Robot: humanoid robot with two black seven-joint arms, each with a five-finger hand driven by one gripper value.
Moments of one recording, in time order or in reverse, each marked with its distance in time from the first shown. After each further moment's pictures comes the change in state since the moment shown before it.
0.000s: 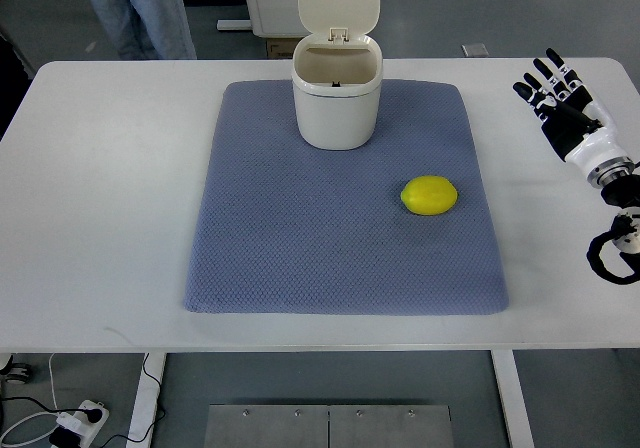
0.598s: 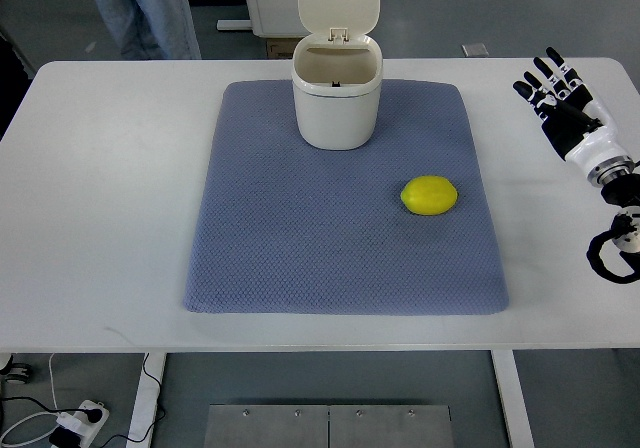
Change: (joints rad) left arm 0.000 0.000 0.000 0.000 0.000 -0.001 0.000; right arm 0.003 0.000 0.003 -0.001 0.000 0.000 0.004
